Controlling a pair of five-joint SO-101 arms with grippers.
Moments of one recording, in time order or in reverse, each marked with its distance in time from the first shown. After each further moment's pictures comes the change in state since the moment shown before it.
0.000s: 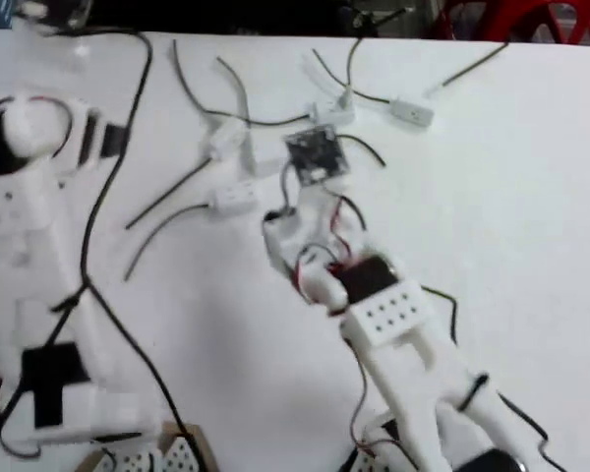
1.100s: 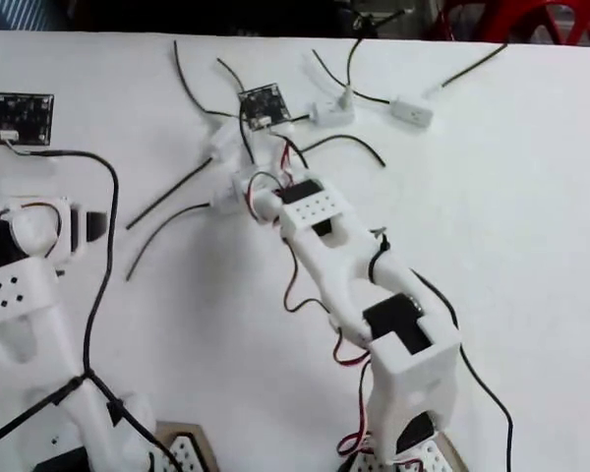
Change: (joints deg) left arm -11.9 -32.0 64.6 -26.5 2.5; right arm 2.1 51.3 -33.9 -12.6 1.5
